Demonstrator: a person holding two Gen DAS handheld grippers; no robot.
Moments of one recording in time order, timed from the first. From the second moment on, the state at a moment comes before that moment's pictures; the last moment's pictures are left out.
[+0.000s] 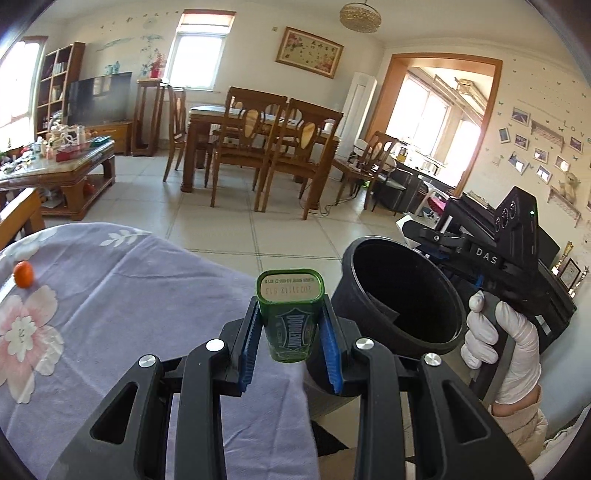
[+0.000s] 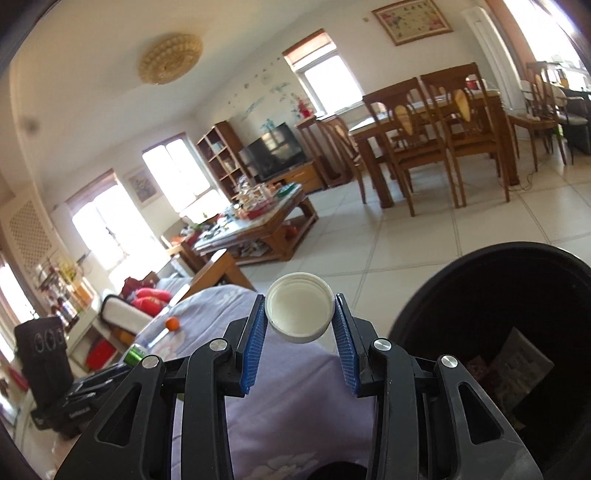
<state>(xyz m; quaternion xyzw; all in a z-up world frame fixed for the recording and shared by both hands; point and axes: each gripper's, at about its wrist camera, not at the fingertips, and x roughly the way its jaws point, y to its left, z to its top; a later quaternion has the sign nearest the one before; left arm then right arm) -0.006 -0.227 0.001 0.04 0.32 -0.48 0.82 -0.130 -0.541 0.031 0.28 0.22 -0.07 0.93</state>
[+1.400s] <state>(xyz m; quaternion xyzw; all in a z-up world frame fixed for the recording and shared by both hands) -0.047 -0.366 -0.032 0.09 0.34 -0.55 0.76 -0.178 -0.630 -0.029 0.30 0.28 -0.26 0.87</state>
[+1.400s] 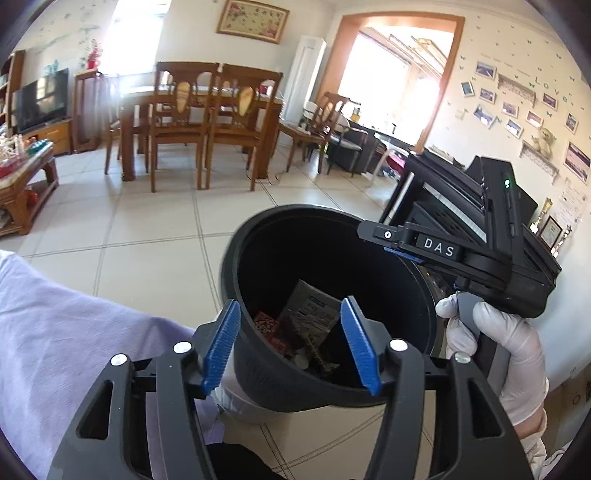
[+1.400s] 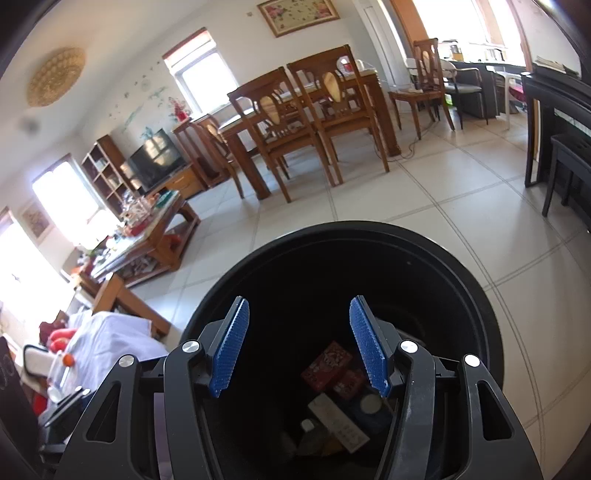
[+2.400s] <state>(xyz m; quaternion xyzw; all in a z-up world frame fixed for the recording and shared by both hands) 0.045 -0.043 -0.015 0.00 0.29 -0.19 0.94 0.018 -0.380 -0.018 0.14 0.38 -0.01 0.91</state>
